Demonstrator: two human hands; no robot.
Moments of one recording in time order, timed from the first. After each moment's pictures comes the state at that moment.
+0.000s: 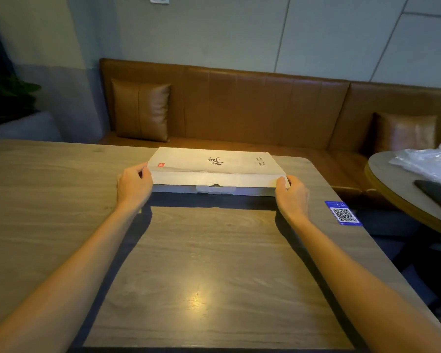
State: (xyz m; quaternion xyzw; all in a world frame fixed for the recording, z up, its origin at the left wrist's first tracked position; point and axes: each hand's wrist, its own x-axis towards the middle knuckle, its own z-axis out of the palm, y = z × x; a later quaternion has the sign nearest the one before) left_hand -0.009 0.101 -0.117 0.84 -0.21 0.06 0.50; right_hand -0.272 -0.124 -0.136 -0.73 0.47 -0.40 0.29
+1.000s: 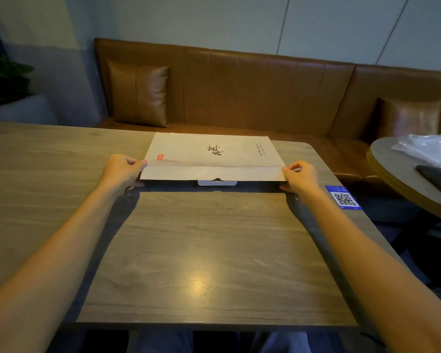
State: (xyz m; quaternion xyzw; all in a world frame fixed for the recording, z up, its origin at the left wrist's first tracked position) left_hand 0.019 0.120 -0.117 0.83 -0.16 -0.12 0.51; right_hand -0.284 -0.147 -0.122 -0.66 0.52 -0.33 0.43
